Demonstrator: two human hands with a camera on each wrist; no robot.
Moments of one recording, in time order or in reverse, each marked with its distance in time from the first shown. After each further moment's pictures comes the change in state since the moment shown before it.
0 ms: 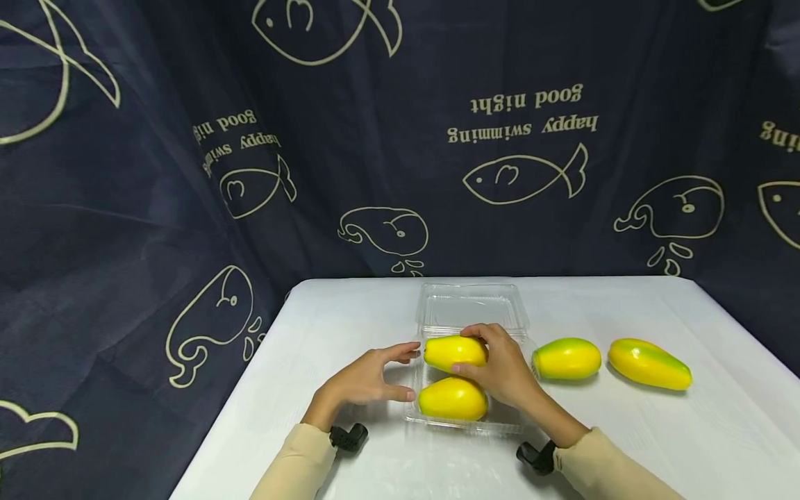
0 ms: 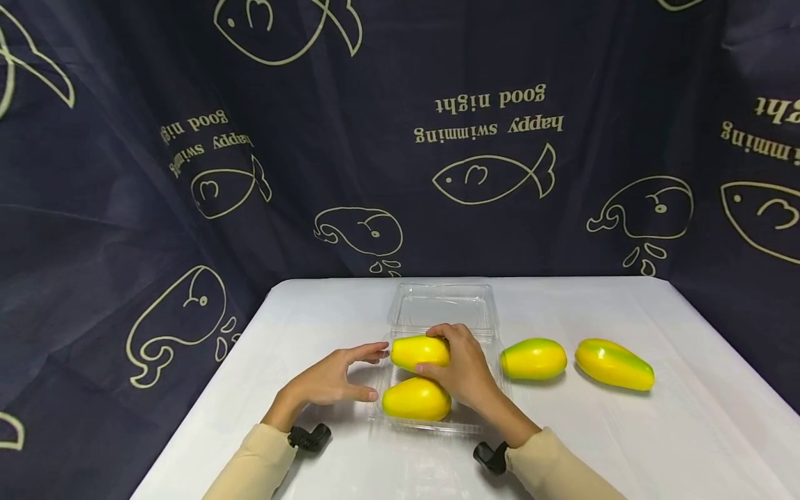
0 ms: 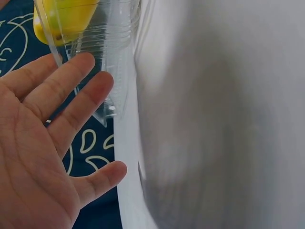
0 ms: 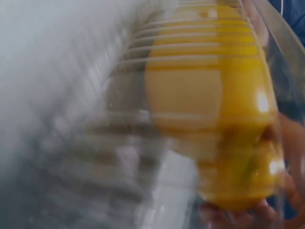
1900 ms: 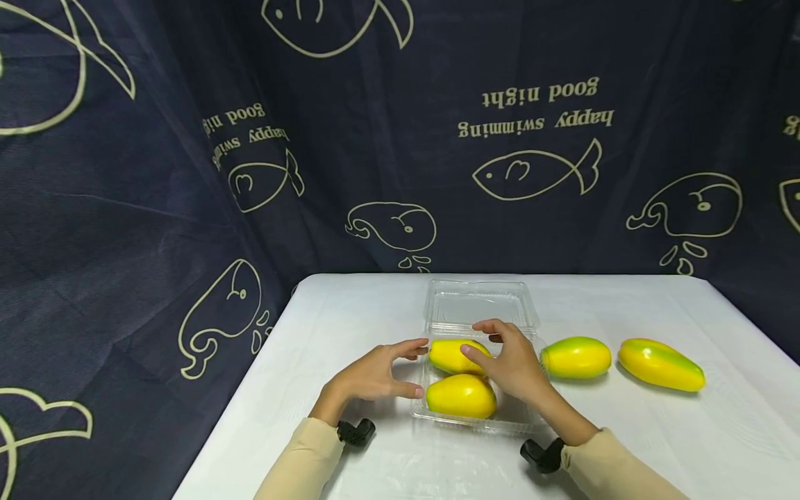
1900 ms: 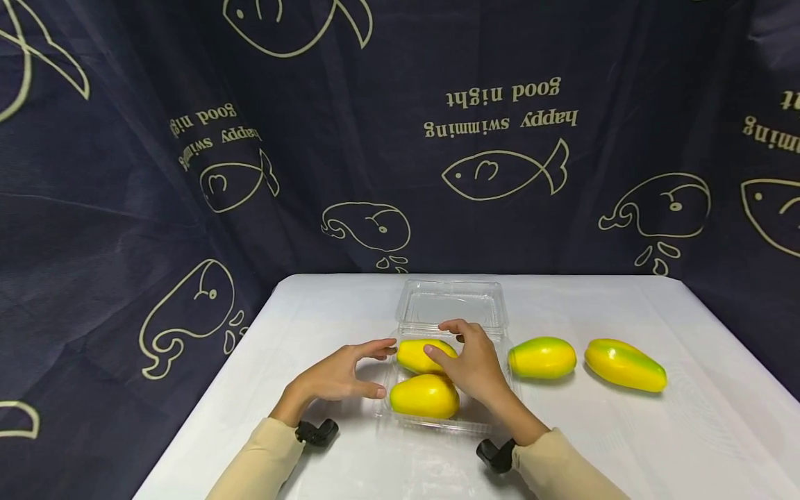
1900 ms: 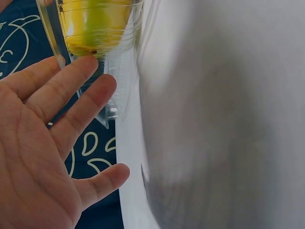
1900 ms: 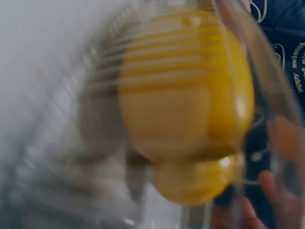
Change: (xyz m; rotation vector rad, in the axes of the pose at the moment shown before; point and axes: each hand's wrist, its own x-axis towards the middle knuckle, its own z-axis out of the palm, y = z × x) left_hand -0.001 0.007 -0.002 0.001 -0.014 -0.023; right_hand 0.003 -0.005 -0.006 0.055 -0.024 0.116
